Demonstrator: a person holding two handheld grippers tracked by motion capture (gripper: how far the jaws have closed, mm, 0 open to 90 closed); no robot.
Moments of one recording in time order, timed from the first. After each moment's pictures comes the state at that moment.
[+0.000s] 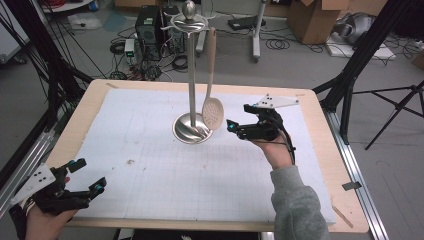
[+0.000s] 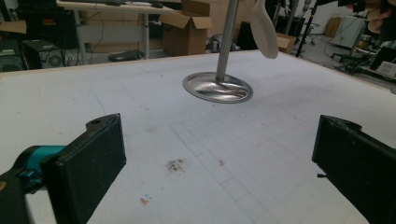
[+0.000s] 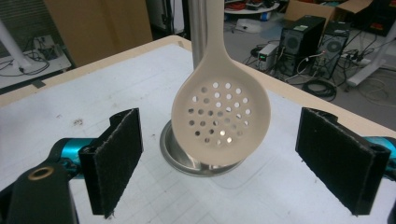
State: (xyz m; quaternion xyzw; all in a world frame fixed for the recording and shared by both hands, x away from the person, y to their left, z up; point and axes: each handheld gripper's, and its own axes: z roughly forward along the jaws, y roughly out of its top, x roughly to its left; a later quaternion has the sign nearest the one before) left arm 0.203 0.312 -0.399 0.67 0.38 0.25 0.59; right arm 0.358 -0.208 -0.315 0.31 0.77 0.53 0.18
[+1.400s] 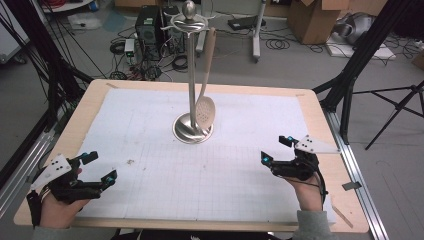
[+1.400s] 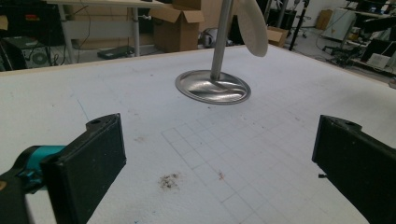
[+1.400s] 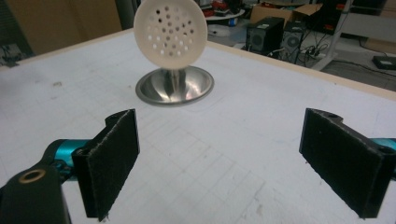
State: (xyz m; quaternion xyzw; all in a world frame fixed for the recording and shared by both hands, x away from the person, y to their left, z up) left arm 0.230 0.297 -0.405 0.68 0.36 0.23 0.59; right arm 0.284 -0.296 -0.374 0.35 0.74 0.53 0.23
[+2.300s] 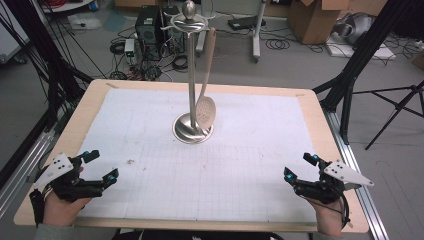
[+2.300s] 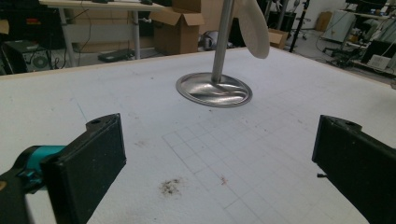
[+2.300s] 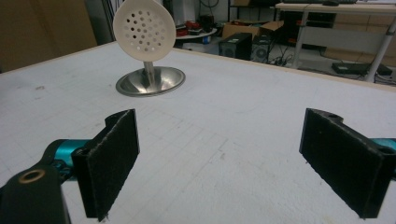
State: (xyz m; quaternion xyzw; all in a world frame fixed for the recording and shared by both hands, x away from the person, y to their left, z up) left arm 0.234 0.295 -0.407 0.68 0.36 0.24 0.59; right arm 0.231 -0.348 -0.394 0.39 0.69 0.55 0.26
